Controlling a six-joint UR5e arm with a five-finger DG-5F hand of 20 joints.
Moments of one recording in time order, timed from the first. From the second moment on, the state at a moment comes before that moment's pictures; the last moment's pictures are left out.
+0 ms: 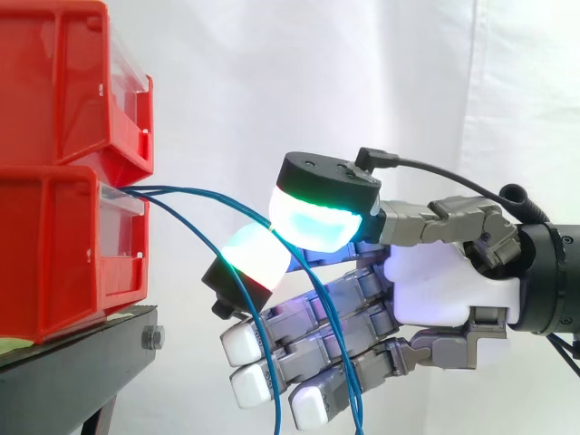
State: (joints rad) arm 0.12 -2.32 -1.22 -2.69 -1.38 -0.06
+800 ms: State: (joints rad) arm 0.12 -2.32 -1.22 -2.68 -1.38 -0.06
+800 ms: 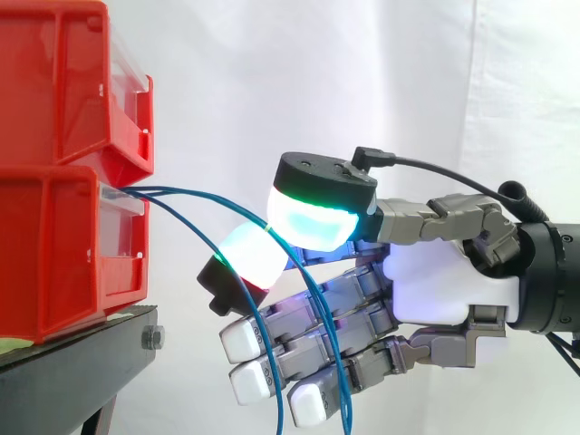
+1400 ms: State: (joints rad) arm 0.12 -2.32 -1.22 -2.68 -1.38 -0.06
